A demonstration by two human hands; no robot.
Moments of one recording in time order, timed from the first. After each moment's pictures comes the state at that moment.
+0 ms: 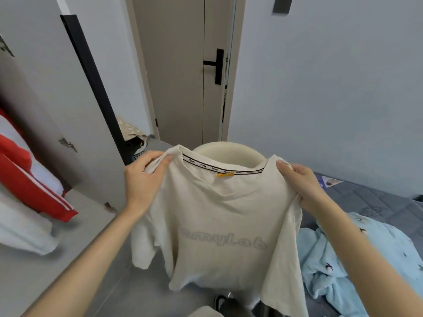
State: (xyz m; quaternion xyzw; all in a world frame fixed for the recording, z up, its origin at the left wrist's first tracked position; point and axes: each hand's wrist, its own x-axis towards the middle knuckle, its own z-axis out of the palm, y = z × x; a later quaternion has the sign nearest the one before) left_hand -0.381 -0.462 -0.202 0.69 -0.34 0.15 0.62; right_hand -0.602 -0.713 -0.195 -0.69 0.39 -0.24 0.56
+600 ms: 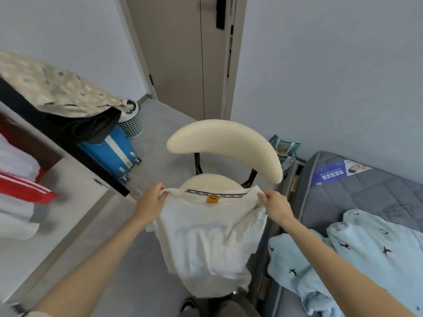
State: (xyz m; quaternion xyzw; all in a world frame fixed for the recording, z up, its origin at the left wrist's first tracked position) left_hand -0.306 -0.602 -0.385 0.92 -0.24 -0.20 0.24; right_hand -0.527 -0.862 -0.391 -0.83 0.43 0.05 0.36
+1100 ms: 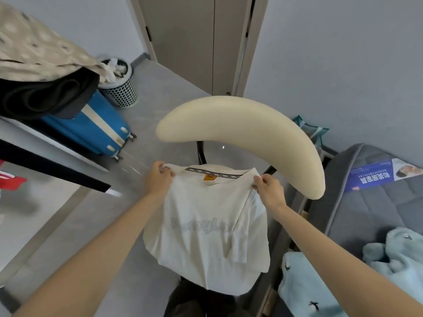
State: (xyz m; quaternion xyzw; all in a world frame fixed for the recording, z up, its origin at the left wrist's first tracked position) left_hand -0.214 -0.715 -0.512 0.87 0.04 -0.24 0.43; right_hand -0.398 -0.924 -0.527 -0.72 0.49 0.03 0.49
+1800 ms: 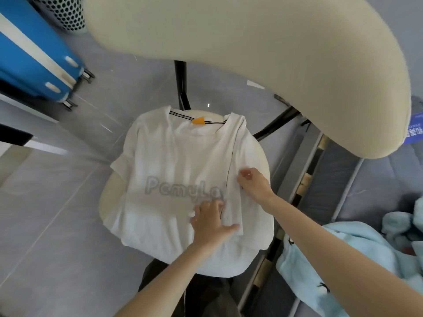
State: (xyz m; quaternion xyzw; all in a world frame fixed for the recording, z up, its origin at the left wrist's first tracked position) left_hand -0.418 -0.733 -0.723 0.85 -0.18 -0.44 0.22; right_hand -0.431 -0.900 -0.709 -0.70 0.50 0.18 0.48
